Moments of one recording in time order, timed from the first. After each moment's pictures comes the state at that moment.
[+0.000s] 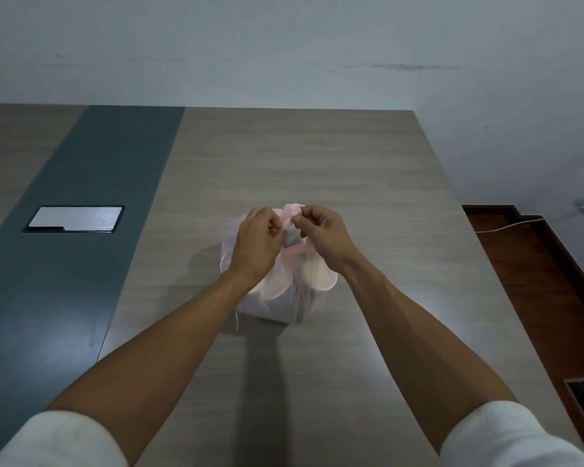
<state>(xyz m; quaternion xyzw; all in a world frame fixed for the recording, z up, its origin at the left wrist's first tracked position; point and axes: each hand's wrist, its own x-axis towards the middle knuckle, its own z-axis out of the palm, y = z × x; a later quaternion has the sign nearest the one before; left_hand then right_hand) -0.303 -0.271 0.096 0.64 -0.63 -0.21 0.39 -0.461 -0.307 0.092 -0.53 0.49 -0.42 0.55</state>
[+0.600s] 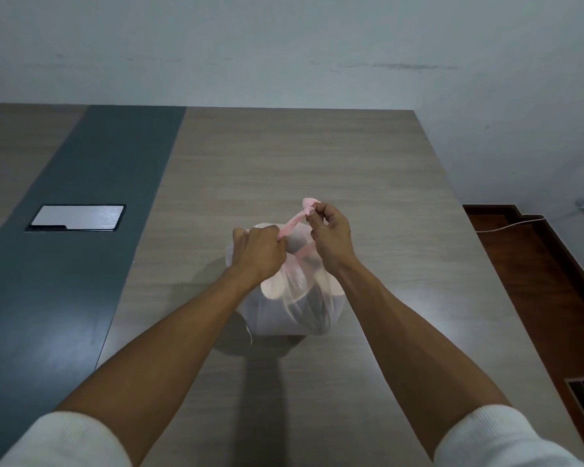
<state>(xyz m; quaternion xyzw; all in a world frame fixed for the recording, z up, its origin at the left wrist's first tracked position) -0.304 -0.270 0.092 0.69 -0.71 -0.11 0.12 -0.456 -0.304 0.075 -0.46 0.54 -0.50 0.49</state>
